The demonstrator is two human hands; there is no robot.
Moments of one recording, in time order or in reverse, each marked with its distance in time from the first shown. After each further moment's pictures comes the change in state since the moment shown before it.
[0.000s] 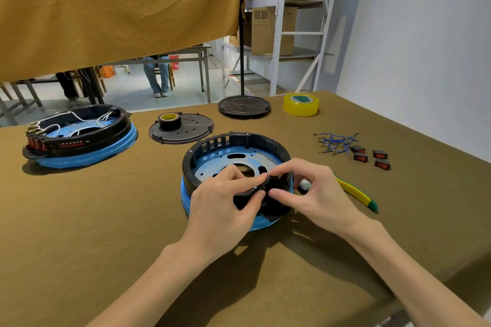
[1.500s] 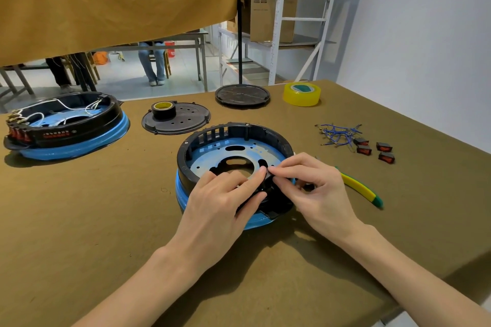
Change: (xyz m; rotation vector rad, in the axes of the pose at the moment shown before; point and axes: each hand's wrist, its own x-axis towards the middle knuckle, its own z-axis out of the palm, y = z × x) left_hand -0.005 -0.018 0.008 0.266 0.009 0.310; right_hand -0.006 0.005 0.015 0.078 0.172 -0.105
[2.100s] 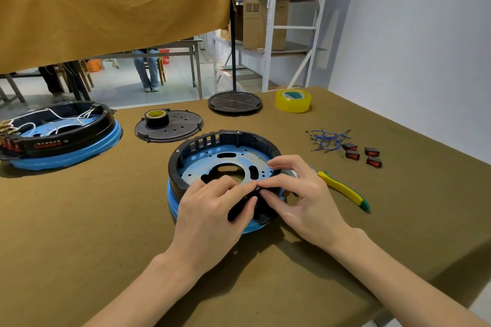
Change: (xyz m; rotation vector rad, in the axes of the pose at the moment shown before) left_hand 0.000 0.002 0.008 -0.012 0.045 -0.072; right_hand -0.004 0.000 -0.004 -0.287 -0.065 -0.066
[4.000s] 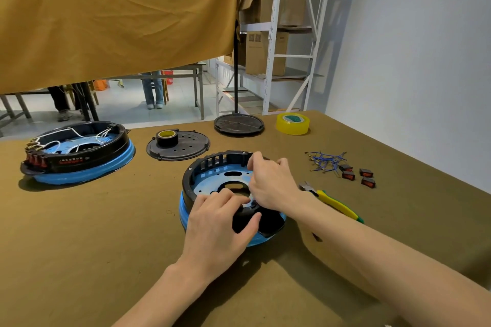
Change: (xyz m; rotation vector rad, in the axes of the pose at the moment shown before) left_hand 0.001 0.004 -0.009 -0.033 -0.016 -0.171; right_hand 0.095 -0.022 0.036 -0.465 -0.336 0.318
